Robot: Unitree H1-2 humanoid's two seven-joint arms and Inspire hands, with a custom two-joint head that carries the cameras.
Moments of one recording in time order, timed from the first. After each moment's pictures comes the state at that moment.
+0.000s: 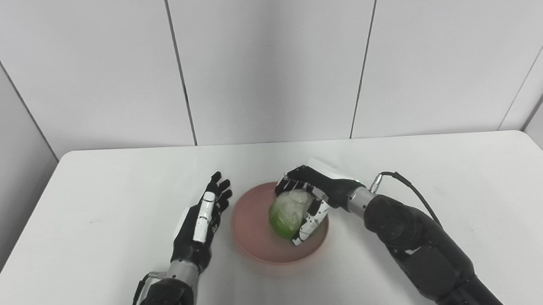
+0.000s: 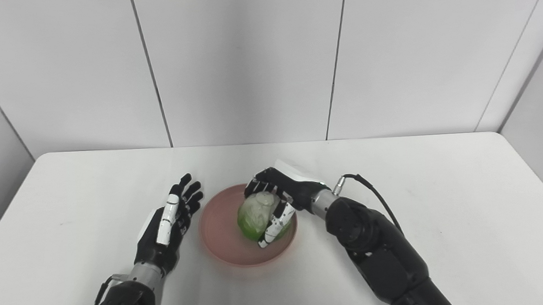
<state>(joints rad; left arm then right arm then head) -0.33 0.01 -0.11 0.26 -0.13 0.09 -0.12 -0.62 -0.30 0.34 0.24 -0.46 0.07 0.36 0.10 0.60</state>
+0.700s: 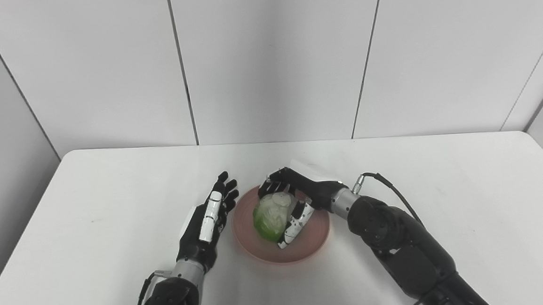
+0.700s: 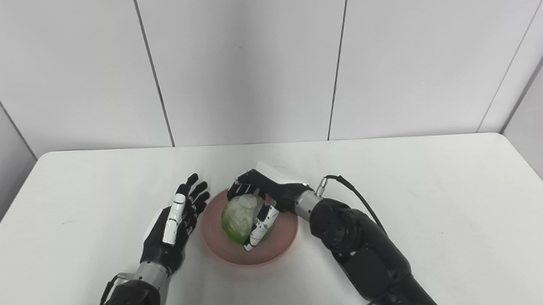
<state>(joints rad) -0.33 0.00 -0.13 0.26 -0.12 0.09 -0.12 -0.65 -0.25 0.38 0.31 -0.49 -0.01 0.33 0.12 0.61</state>
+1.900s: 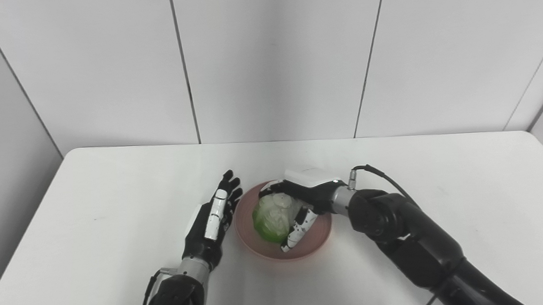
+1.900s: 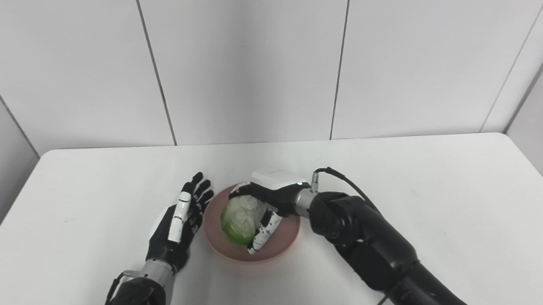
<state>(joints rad) -0.33 -0.01 -0.13 0.26 -0.13 0.10 -0.12 -0.70 -0.33 0.51 0.18 -0.65 0.18 0.57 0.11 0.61</state>
